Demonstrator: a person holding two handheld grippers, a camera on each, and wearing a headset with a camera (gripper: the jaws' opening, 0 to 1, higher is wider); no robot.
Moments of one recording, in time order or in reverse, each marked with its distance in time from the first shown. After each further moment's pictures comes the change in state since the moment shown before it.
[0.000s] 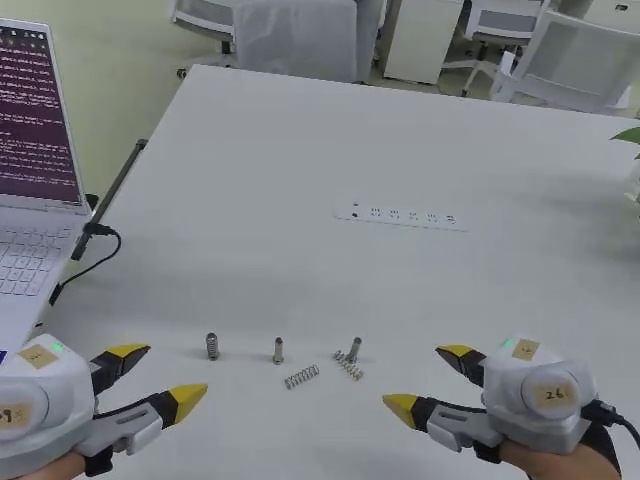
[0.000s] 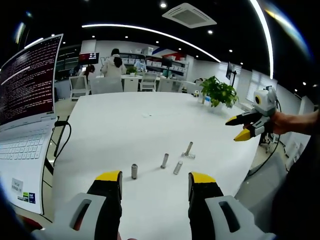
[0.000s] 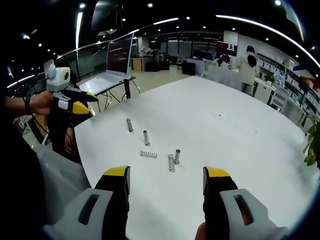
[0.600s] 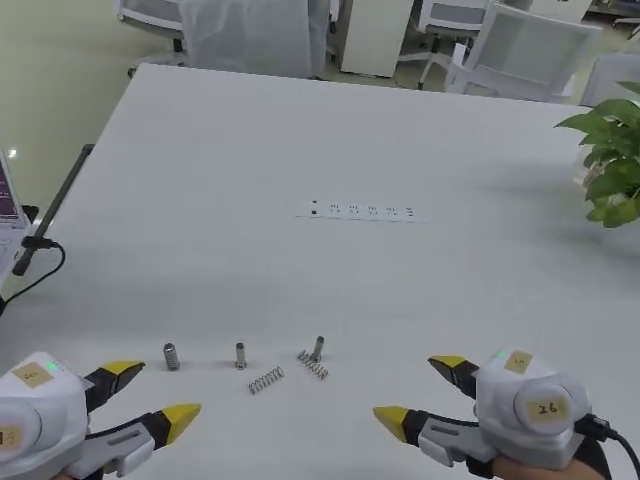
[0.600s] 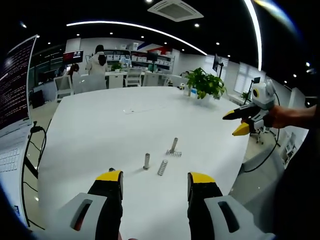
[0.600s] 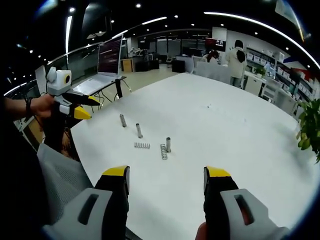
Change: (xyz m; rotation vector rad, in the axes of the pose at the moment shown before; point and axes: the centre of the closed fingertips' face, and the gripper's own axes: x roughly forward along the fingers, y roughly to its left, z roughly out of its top) left arm 0.033 -0.040 -0.003 0.064 0.049 -0.118; right arm -0.028 -0.011 -0.023 0.064 0.007 -0.065
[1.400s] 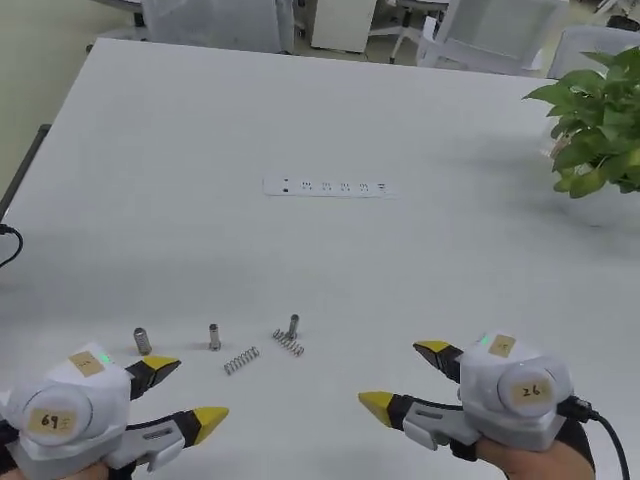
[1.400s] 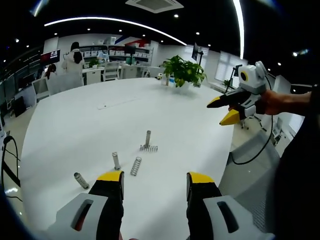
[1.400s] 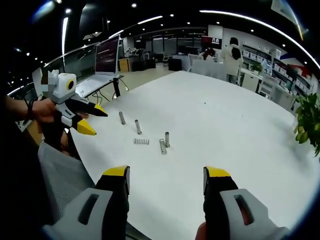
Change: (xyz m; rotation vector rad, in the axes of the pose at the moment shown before) left arm 0.038 -0.055 -0.017 0.095 0.074 -0.165; right arm -0.008 0.000 -0.010 0.025 0.009 -0.019
